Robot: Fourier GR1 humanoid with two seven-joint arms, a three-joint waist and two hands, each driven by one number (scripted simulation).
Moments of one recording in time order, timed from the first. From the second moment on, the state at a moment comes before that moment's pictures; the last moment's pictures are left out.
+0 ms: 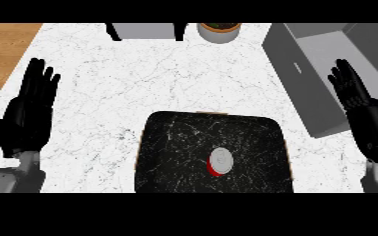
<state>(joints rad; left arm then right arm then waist) -0.11 0.42 -0.07 -1.62 0.40 0.40 0.04 -0.06 -0.40 -0.01 -1.71 -0.13 -0.03 0.07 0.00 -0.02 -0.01</state>
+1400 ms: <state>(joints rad) -0.08 0.33 -0.18 -1.32 0.25 0.38 -0.01 0.46 -0.22 0.56 -2.36 1.13 -0.11 0.76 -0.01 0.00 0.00</state>
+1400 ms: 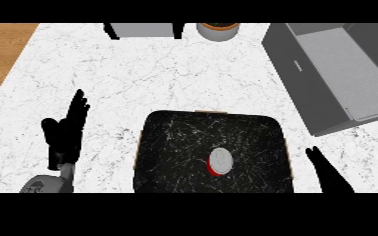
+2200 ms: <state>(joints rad) -0.10 0.32 -0.17 -1.31 0.22 0.37 -0.01 0.18 -0.05 0.77 -2.32 1.20 0.27 1.14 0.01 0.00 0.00</state>
